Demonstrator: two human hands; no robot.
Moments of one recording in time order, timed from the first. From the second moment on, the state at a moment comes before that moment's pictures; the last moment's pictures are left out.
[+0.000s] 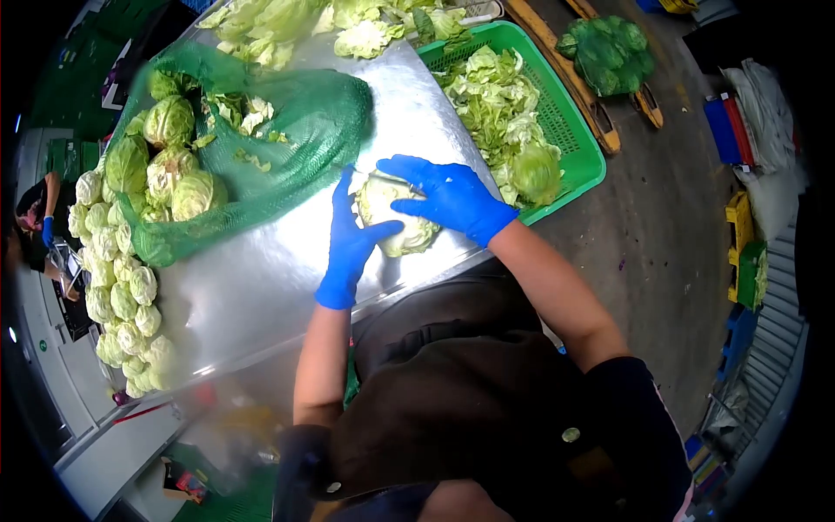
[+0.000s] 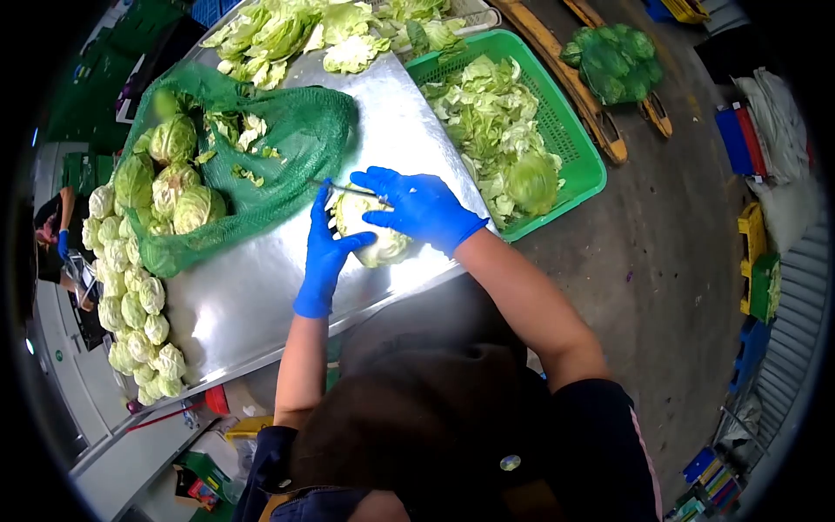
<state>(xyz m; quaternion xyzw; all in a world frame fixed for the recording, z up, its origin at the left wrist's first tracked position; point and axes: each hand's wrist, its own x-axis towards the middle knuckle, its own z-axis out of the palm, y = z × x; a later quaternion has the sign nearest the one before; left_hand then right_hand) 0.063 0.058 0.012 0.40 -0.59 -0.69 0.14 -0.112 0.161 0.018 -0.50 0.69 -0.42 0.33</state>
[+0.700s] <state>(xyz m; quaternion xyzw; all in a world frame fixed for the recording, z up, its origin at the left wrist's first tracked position) 0.023 0.075 -0.004 0.41 -0.84 -0.27 0.22 -0.211 0.138 -0.029 -0.34 0.83 -0.27 0.35</state>
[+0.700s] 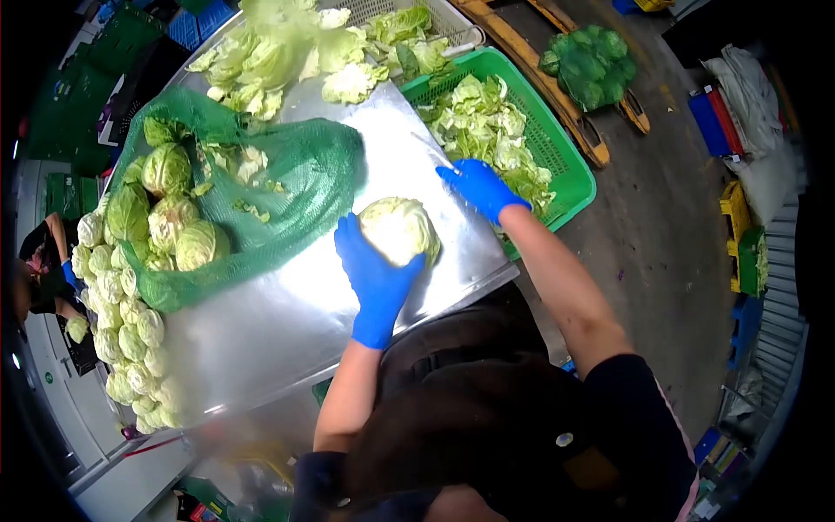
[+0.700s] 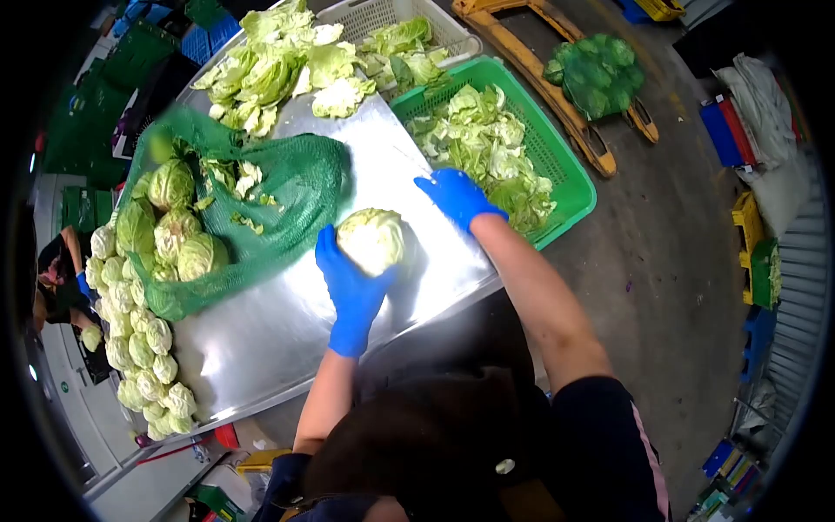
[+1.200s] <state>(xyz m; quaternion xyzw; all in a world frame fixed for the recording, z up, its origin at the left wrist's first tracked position) -0.026 0.058 0.005 0.35 -0.90 -0.21 0.13 -0.167 0.138 -0.006 -0.39 0.83 -0.28 0.28</state>
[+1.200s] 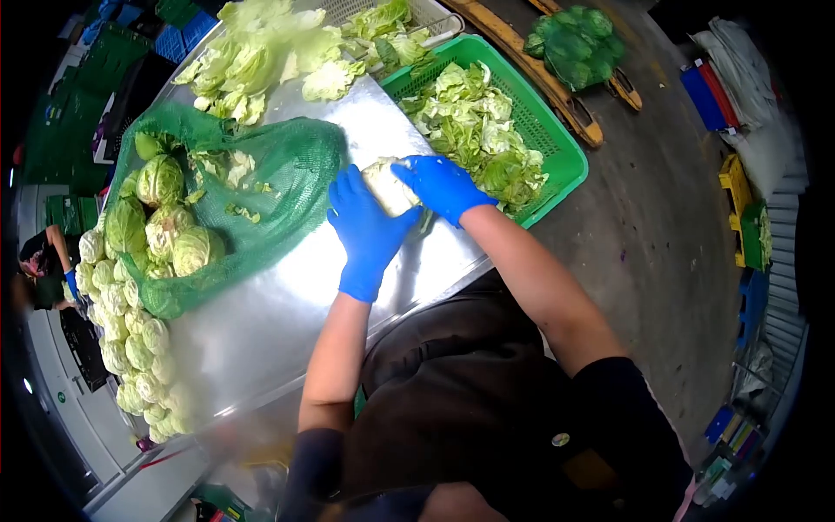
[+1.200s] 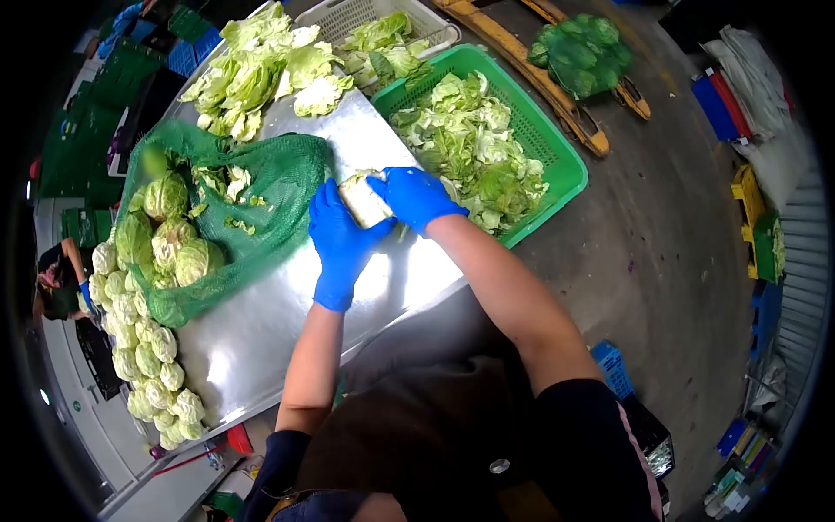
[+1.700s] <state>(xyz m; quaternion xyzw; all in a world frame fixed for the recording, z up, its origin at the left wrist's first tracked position) 0.016 0.024 0.019 0.11 -0.94 -0.31 0.14 -0.146 0.185 0.006 -0.36 0.78 -0.45 0.25</state>
